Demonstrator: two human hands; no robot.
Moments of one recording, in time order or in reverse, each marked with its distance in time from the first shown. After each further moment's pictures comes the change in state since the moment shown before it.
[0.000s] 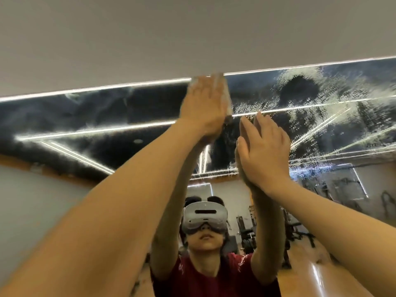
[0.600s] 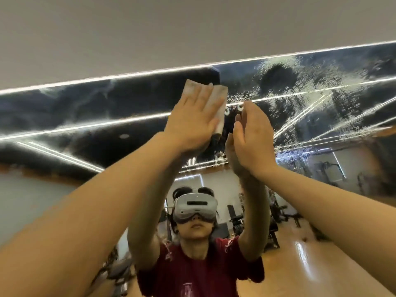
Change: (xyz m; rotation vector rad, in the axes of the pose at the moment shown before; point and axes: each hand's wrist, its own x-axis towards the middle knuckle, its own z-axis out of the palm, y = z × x) left_hand -0.036 0.000 0.014 -0.005 -0.038 0.298; right_hand 0.004 0.006 -0.008 0.283 0.079 0.103
